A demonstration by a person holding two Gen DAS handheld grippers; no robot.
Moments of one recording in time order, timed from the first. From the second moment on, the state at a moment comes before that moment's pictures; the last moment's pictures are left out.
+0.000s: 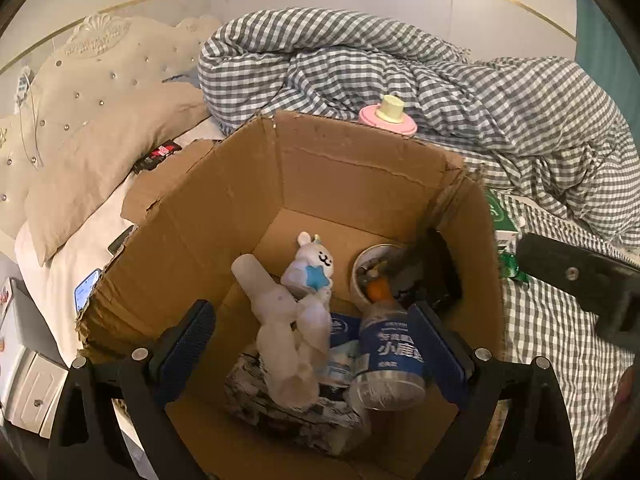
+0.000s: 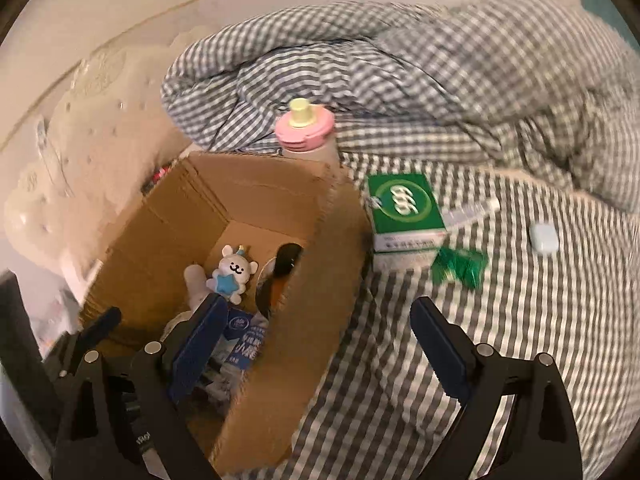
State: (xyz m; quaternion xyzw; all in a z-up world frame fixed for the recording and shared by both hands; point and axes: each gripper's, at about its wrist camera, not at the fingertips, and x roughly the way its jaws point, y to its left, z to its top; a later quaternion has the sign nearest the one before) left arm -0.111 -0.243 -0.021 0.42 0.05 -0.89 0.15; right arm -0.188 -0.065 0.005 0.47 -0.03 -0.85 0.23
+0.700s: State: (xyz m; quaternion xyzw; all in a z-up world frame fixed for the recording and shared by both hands) left arm -0.088 -0.079 -0.002 0.40 0.01 -0.91 0.05; right arm -0.125 0.134 0.020 0.43 -0.02 -0.90 0.11
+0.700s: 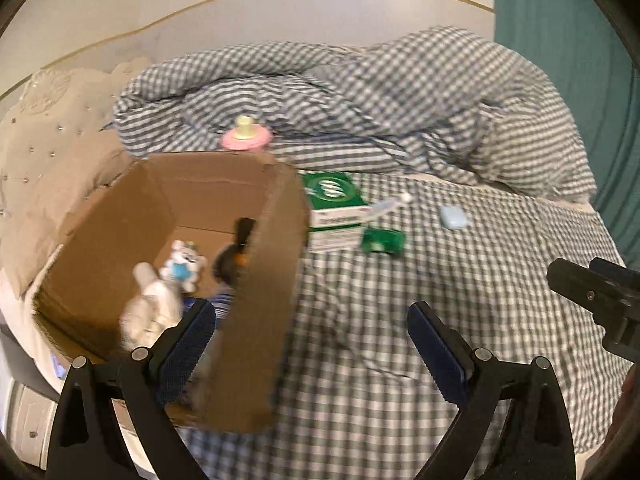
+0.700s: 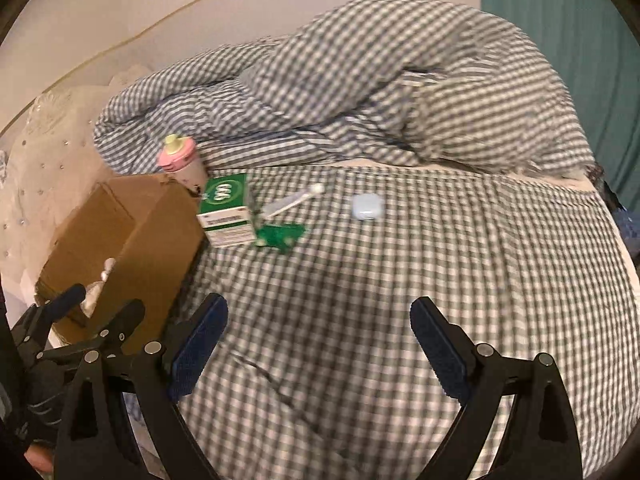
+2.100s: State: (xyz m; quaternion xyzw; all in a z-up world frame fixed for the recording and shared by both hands) left arm -0.288 -0.025 -0.160 0.47 0.01 -0.88 0.01; right arm -0.365 0.150 -0.138 0.51 -0.02 -0.85 0.11
